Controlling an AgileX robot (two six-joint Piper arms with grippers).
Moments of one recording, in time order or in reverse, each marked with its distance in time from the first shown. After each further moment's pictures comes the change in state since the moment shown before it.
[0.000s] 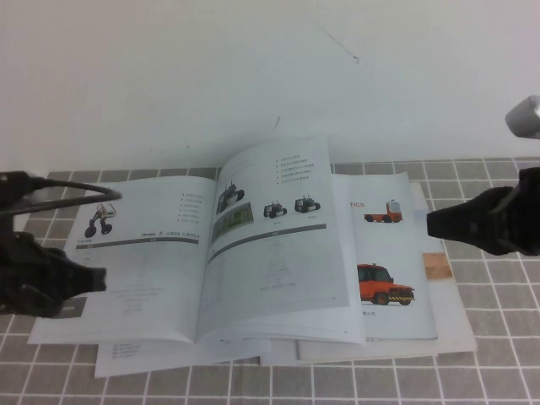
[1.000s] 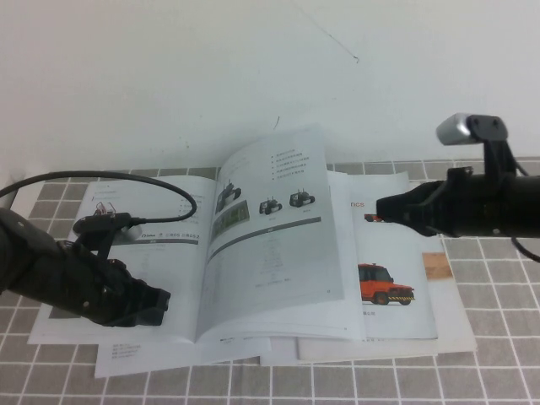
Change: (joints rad) right arm 0.023 0.396 -0.104 0.501 -0.048 -0.614; left arm 0.000 0.607 -0.193 -0.469 0.127 0.596
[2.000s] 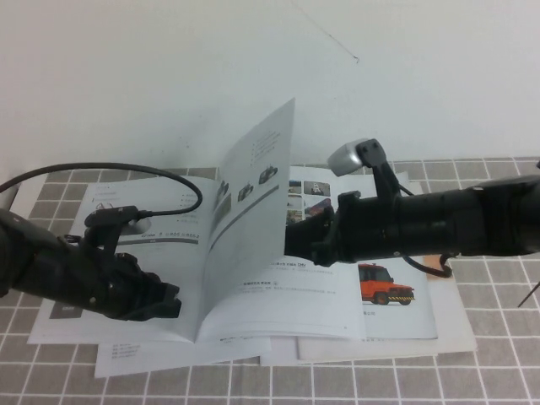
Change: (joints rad) right arm 0.226 0.162 -0.137 0.077 0.196 -0.089; left arm 0.000 0.000 -0.002 -0.155 0.060 0.162
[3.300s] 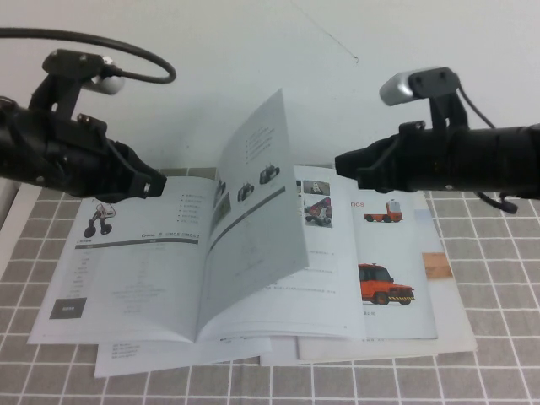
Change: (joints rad) right arm -0.087 -0.103 -0.082 -0.155 -0.317 0.135; left arm 0.000 -0.282 -0.338 0.247 0.261 -0.140
